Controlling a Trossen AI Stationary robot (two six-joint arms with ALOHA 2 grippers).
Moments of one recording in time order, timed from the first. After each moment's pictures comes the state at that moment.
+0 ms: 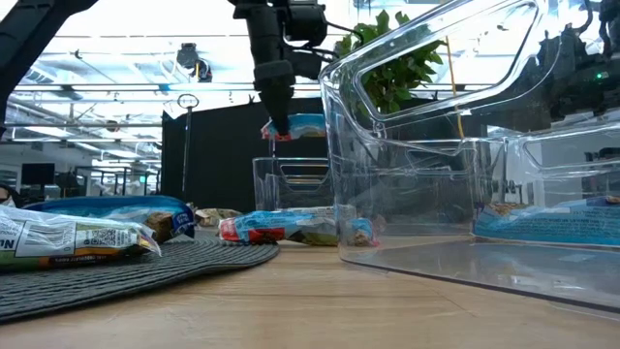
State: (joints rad) left arm 0.35 1.98 1.90 -1.20 -0.09 0.31; right arm 0.19 0.13 0.01 0.08 0.68 0.22
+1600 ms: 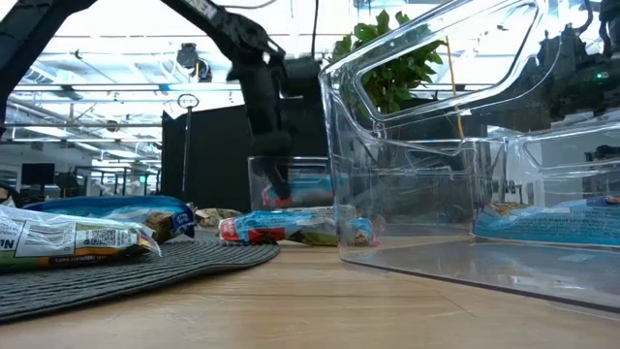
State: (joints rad) left arm 0.34 1.98 1.47 -0.74 -0.04 0.30; right arm 0.19 0.13 0.01 0.08 0.68 0.22
